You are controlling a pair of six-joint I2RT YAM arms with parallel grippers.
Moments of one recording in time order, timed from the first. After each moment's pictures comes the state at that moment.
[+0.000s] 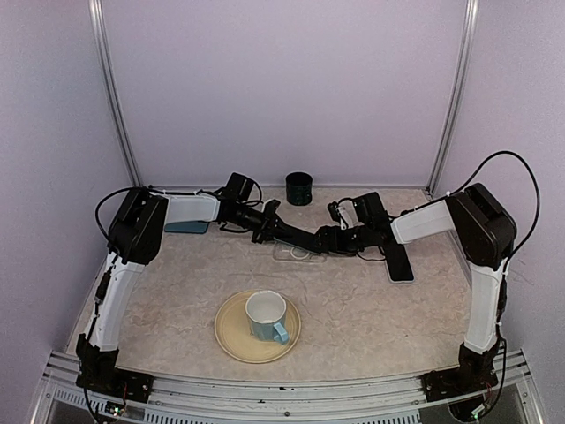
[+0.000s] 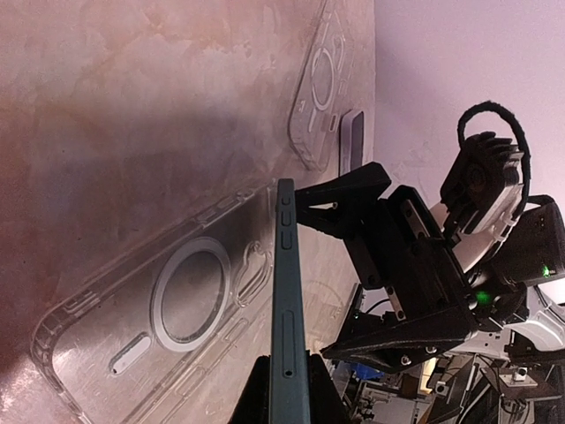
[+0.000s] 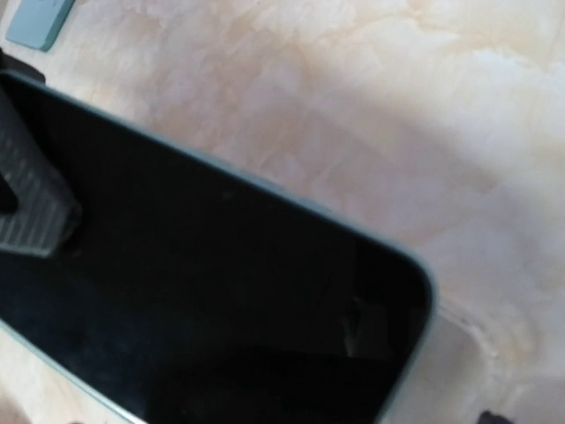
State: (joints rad) left arm -0.51 2.46 1.89 -0.21 0.96 -0.82; right arm 0.50 2.03 1.17 0.16 -0.48 0.42
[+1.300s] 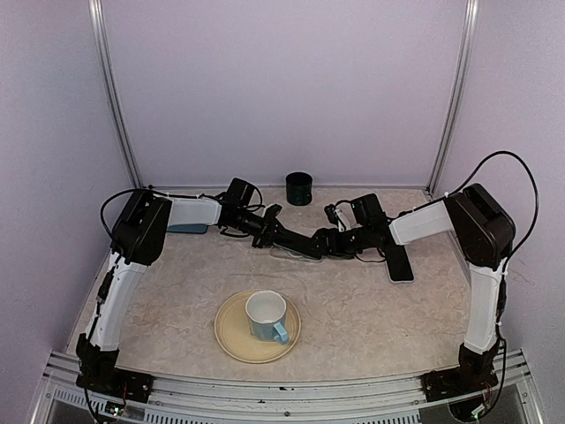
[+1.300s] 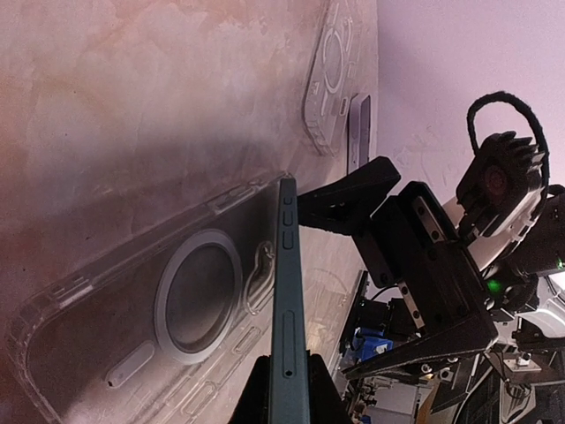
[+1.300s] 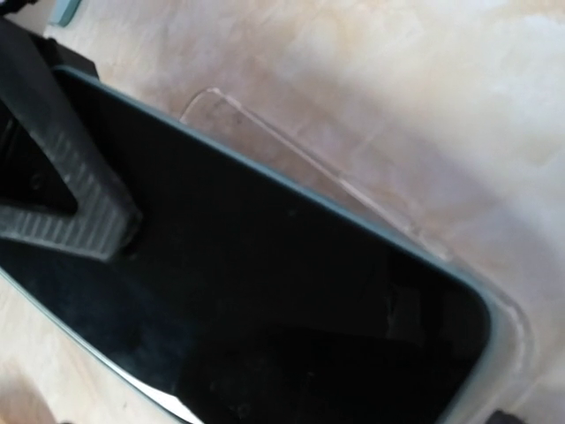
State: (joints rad) left arm -0.51 2.50 1.89 -0.21 1.01 -0.78; right arm 0.51 2.04 1.17 0.15 -0.51 0.42
